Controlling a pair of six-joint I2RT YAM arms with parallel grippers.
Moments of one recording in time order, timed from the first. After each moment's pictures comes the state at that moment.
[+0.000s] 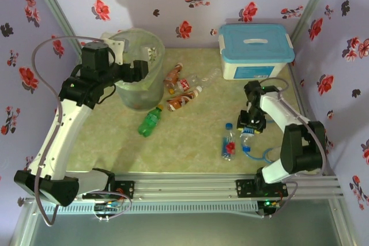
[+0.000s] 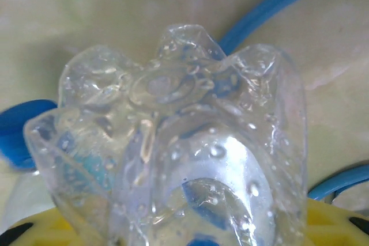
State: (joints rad) left arm -0.35 1.23 1.50 -0.76 0.14 -0.21; right arm 0.16 1.48 1.03 -1.13 -0.06 0.37
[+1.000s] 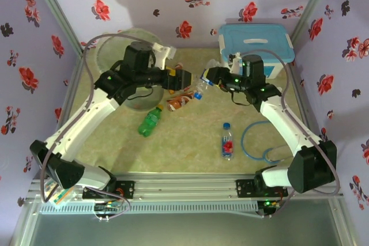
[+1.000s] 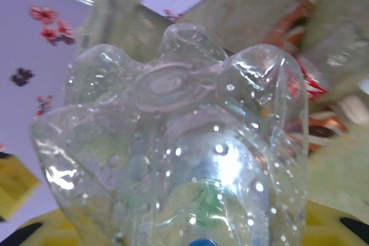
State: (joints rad) left arm -0.67 1.43 1.58 -0.63 0.41 -0.39; right arm 0.33 1.34 1.11 -0.19 -0.63 0.82
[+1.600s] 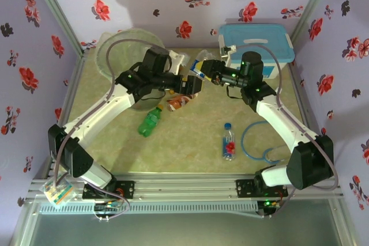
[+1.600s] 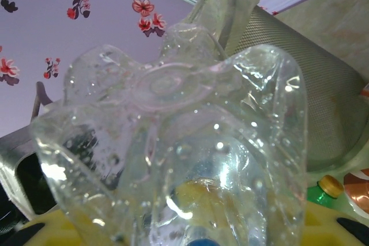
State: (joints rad) left arm -0.71 1.56 1.55 -0.57 0.44 -0.41; right arm 0.36 1.37 1.10 0.13 -0.81 0.99
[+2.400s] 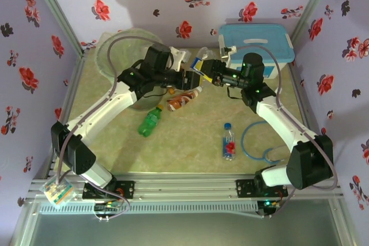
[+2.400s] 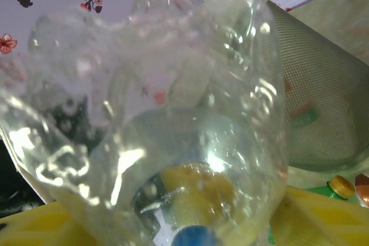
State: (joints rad) left arm -0.71 1.59 1.59 -0.56 0.39 -0.42; right arm 0.35 1.37 1.06 0.19 -0.85 1.01
